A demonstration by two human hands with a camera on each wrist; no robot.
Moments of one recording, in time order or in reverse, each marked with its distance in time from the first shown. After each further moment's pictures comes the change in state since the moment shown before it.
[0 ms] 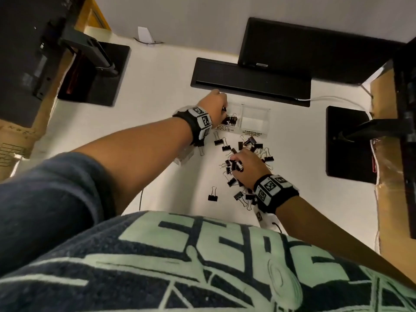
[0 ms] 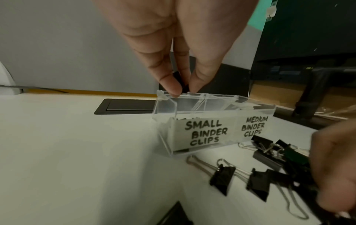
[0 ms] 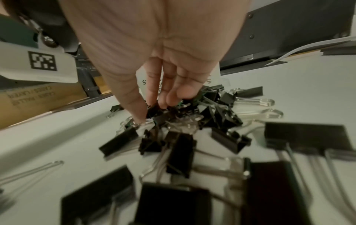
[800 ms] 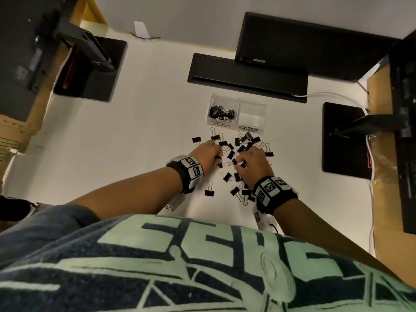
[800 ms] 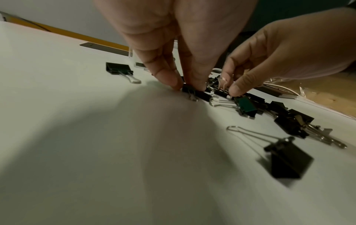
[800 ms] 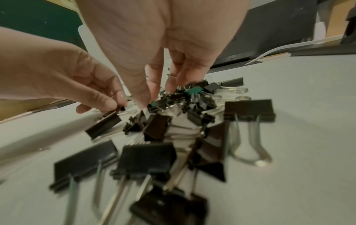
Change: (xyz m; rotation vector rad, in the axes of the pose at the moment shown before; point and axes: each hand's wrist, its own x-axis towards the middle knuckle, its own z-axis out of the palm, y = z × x) left_hand -0.089 -0.010 0.091 -0.071 -0.189 0.000; right_hand -0.012 0.020 0.009 -0.015 0.161 0.077
